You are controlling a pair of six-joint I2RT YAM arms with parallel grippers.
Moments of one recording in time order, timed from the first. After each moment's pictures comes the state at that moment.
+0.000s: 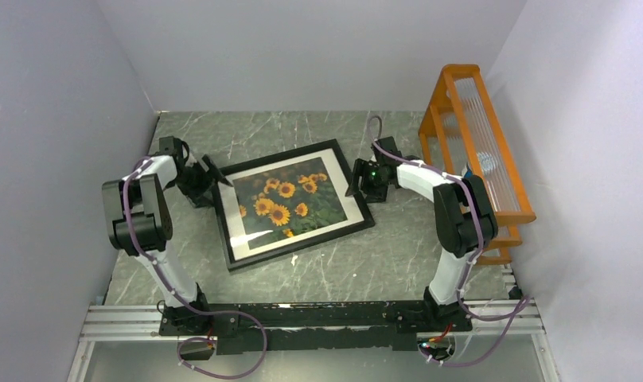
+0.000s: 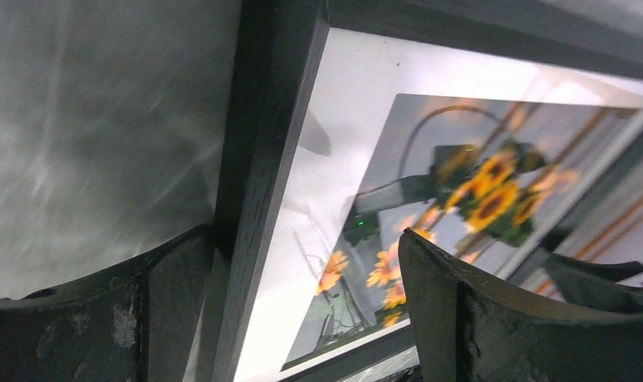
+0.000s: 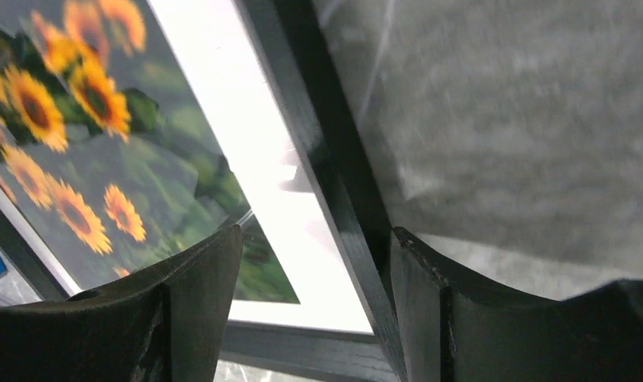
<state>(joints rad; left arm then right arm) 0.21 1.82 1.16 -0.61 0.38 -0.52 0.32 1.87 1.19 -0.37 -0.27 0.54</state>
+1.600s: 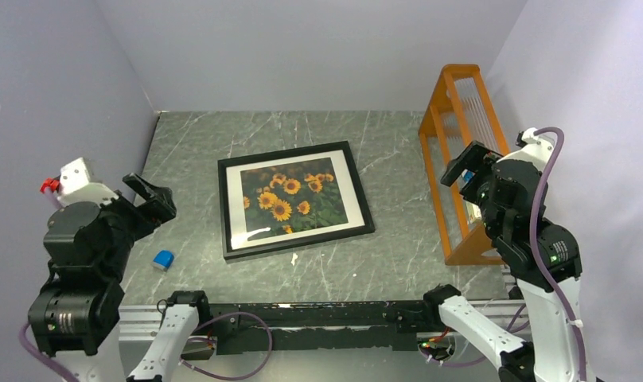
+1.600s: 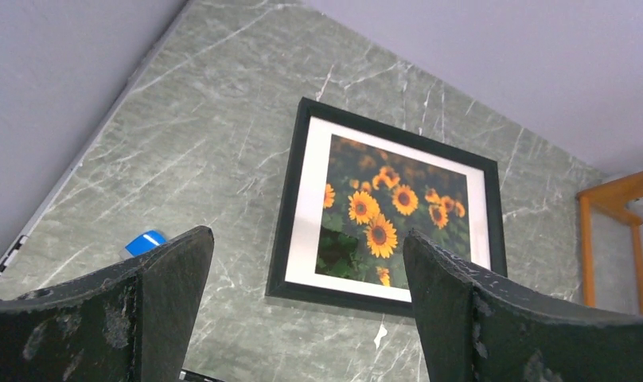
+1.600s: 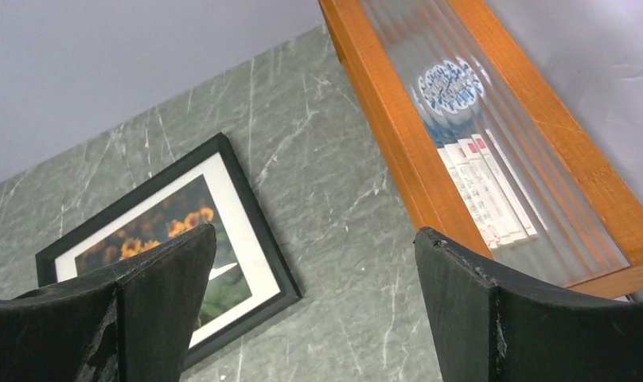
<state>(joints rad) 0.01 0.67 1.52 -1.18 -0.17 -0.45 0.35 0.82 1.49 -1.05 0.54 0.50</state>
